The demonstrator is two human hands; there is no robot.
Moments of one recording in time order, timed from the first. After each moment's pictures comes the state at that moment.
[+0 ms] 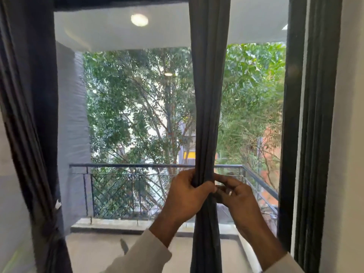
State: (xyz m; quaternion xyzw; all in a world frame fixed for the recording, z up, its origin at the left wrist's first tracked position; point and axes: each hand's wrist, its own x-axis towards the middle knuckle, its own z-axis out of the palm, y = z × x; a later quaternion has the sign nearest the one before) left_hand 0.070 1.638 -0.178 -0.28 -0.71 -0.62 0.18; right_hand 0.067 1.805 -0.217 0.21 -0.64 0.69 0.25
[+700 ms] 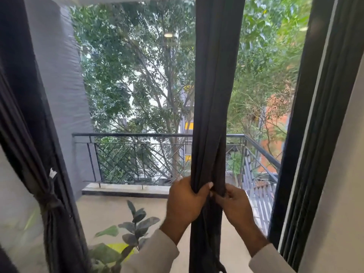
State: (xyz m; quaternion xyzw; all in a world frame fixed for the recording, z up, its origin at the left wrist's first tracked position) left_hand 0.053 1.634 -0.311 -0.14 -0.80 -0.50 0.29; right_hand 0.052 1.804 -0.346 0.08 -0.73 0.64 0.24
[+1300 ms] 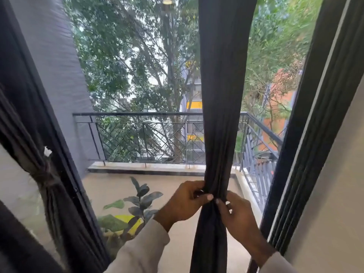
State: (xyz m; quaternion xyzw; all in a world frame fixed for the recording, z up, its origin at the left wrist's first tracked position) left_hand 0.049 1.617 -0.388 -0.30 -0.78 -0.56 -0.01; right_hand 0.108 1.810 -0.421 0.13 -0.83 0.47 0.28
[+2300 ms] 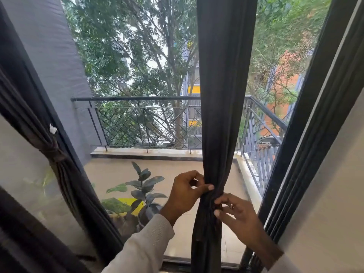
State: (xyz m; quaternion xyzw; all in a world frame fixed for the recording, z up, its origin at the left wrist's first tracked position) left_hand 0.051 1.627 -0.428 -0.20 -0.75 -0.62 0.08; right_hand 0.138 1.820 -0.450 0.15 -0.75 0.63 0.12
